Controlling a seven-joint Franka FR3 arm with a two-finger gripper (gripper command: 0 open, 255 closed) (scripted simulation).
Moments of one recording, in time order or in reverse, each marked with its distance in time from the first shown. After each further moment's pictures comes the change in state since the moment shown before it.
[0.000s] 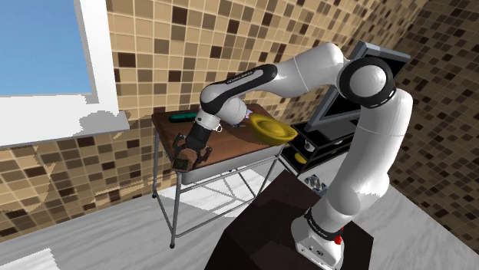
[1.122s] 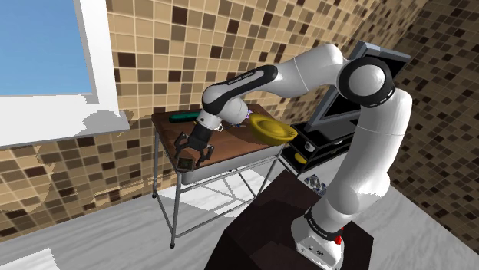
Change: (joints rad) arm -0.028 0.006 0.008 -0.008 -0.016 0.011 -0.076
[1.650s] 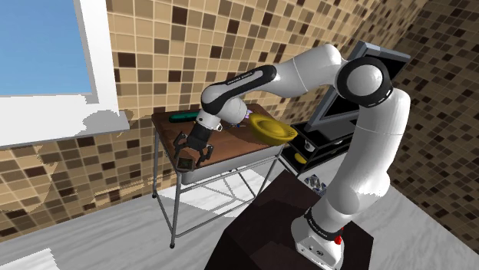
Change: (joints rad) arm 0.003 0.014 -0.001 0.017 -0.020 -0.010 0.043
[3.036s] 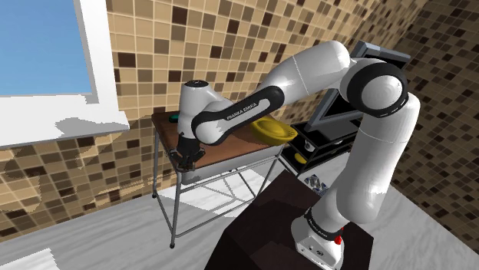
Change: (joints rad) arm 0.395 -0.079 -0.206 0.017 -0.660 0.004 0.532
